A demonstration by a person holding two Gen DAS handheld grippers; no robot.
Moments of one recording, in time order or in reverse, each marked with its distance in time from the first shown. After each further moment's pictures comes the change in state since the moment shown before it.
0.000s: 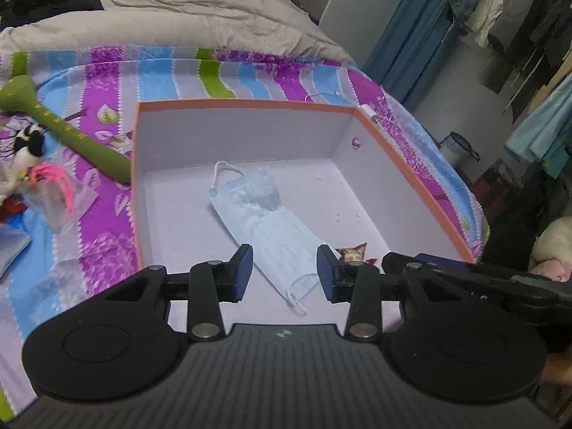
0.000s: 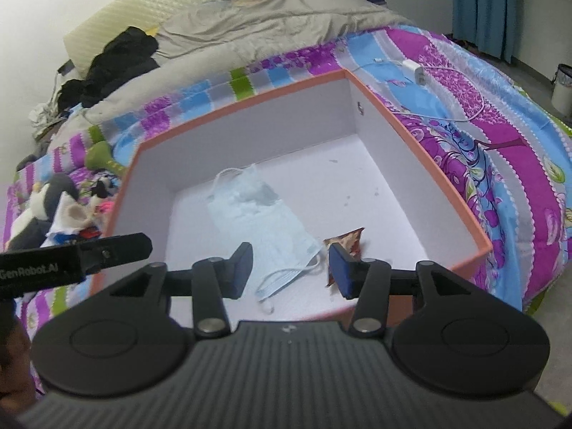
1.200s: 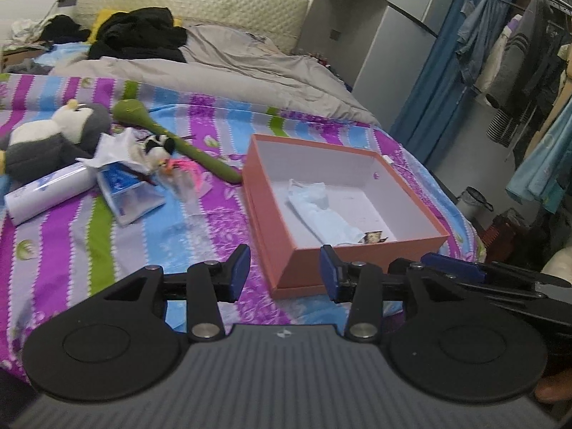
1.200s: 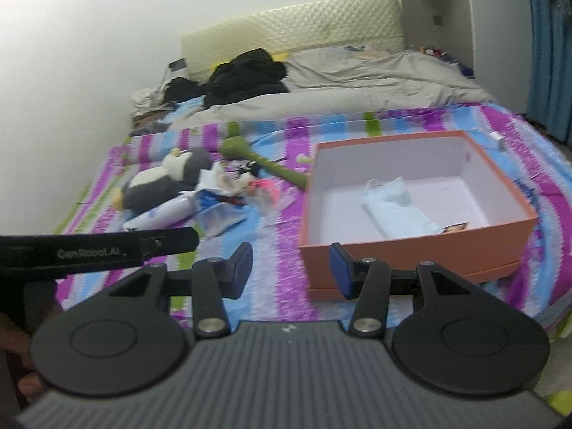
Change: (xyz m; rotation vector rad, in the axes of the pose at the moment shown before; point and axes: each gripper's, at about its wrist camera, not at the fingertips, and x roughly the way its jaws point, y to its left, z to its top) left arm -0.249 0.041 -0.143 -0.064 -0.229 0.115; right arm -0.156 0.136 -0.108 -0.238 -0.162 0.220
